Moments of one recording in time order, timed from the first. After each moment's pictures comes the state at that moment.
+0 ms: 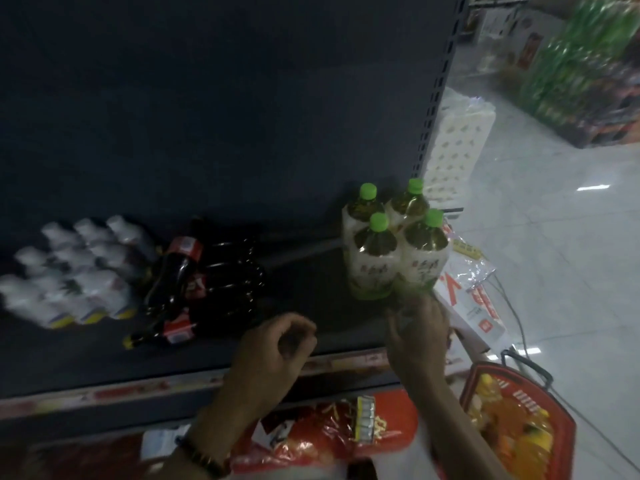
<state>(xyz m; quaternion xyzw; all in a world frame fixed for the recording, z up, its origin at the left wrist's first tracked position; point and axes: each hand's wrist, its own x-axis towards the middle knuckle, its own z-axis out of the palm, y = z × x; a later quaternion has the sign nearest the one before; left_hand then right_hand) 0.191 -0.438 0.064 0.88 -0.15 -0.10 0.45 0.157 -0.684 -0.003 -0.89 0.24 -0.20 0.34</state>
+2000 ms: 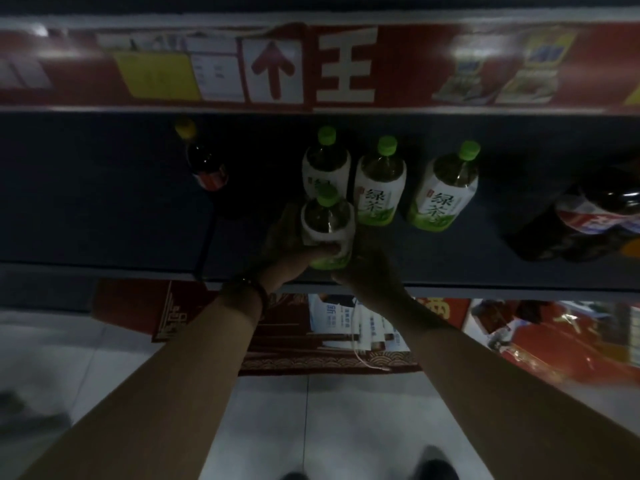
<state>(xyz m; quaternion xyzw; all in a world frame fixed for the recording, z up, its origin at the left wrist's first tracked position) 0.343 0.190 -0.385 0.85 -0.04 -0.12 0.52 0.296 0.016 -0.425 -0.84 0.02 0.09 0.53</state>
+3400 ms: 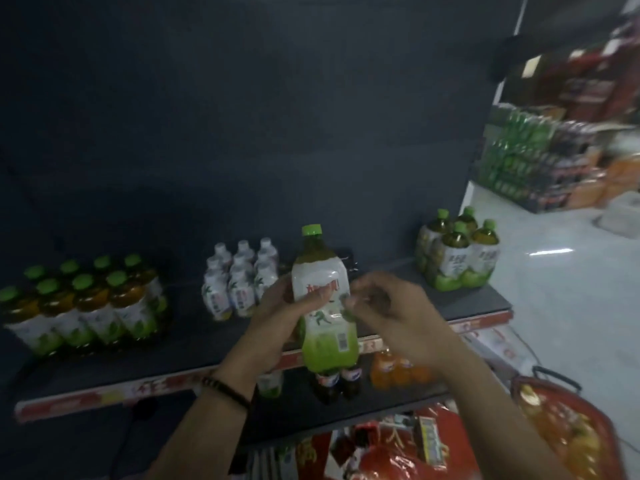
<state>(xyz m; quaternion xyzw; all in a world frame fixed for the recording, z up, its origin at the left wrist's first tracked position) 0.138 -0.135 0.184 0.64 -0.16 -0.17 0.73 0.055 -0.332 0.203 -0.89 -0.02 -0.15 0.43</state>
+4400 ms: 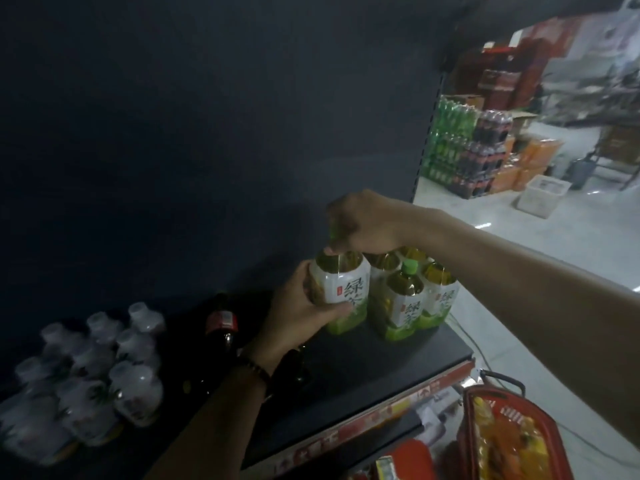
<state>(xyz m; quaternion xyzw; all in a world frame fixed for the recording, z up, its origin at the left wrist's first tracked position) 0.349 -0.393 0.129 0.75 -0.27 -0.14 0.59 0.313 -0.565 0.295 -1.00 -0.03 0.01 0.07</state>
